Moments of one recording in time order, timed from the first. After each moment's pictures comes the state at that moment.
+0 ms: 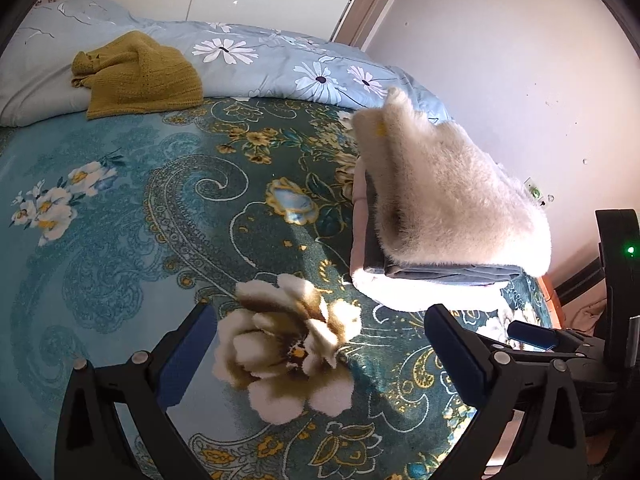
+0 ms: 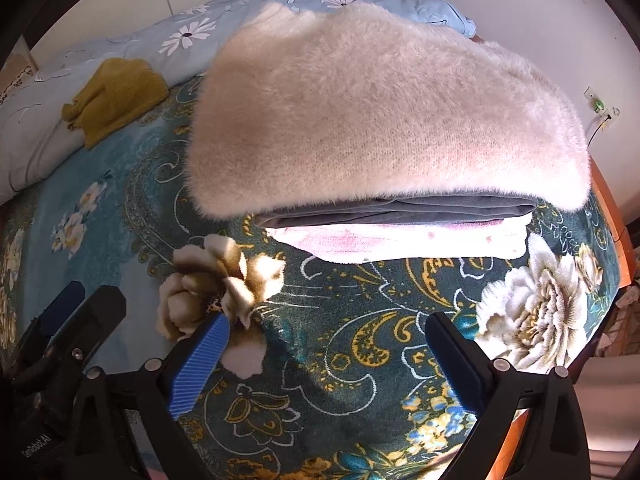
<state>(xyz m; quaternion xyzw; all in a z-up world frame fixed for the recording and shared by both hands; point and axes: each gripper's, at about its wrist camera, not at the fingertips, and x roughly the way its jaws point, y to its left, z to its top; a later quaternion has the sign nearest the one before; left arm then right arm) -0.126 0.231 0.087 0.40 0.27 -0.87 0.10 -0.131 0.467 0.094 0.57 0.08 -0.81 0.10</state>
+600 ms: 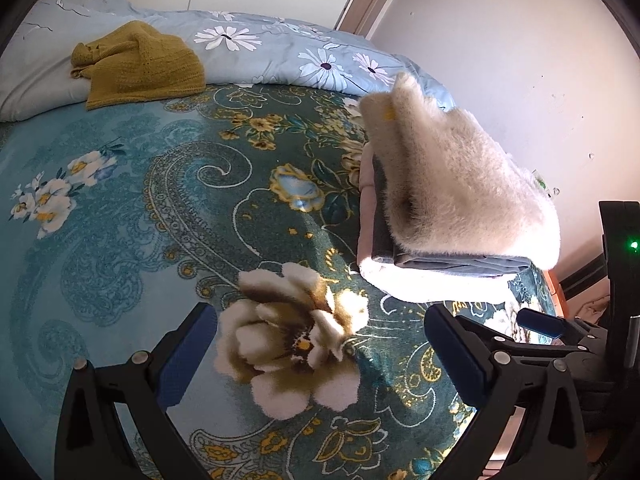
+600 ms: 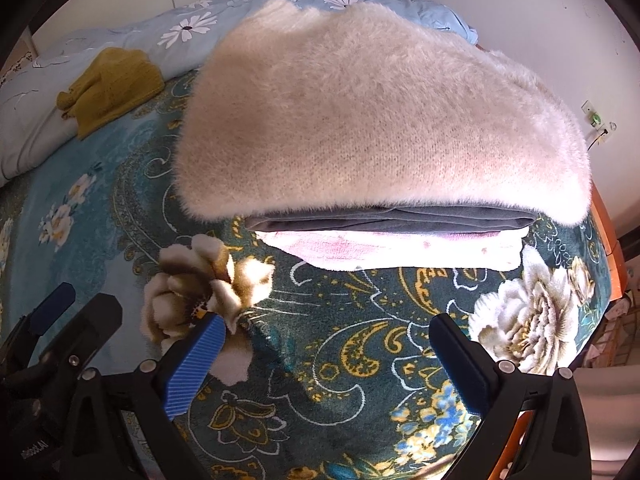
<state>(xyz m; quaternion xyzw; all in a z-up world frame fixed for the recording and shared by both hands) -0.132 0.233 0.078 0.42 0.25 -0.86 0.10 -0.141 0.462 0.087 0.56 0.11 -0.81 0.10</state>
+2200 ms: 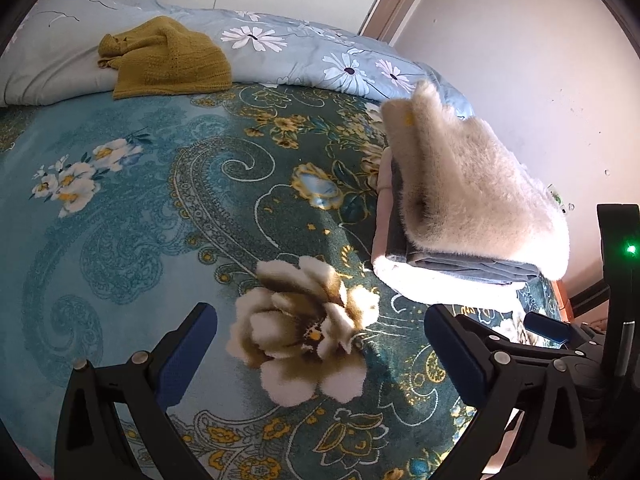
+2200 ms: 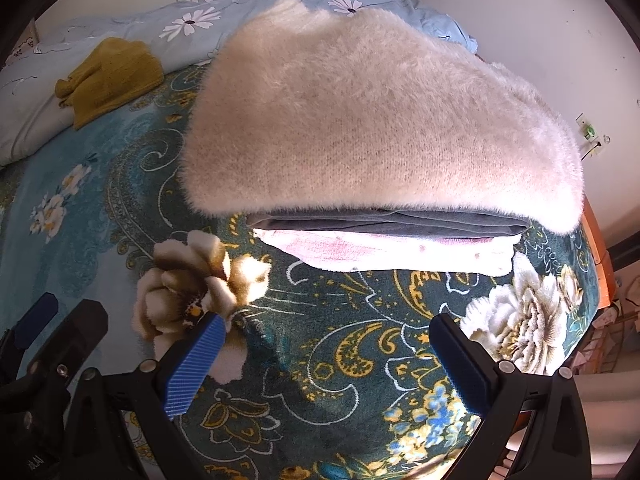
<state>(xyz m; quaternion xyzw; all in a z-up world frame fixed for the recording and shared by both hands) -0.117 0.235 0.084 0.42 0.27 -0.85 0.15 -0.140 0.459 0.087 0.55 0.14 -0.82 0.09</state>
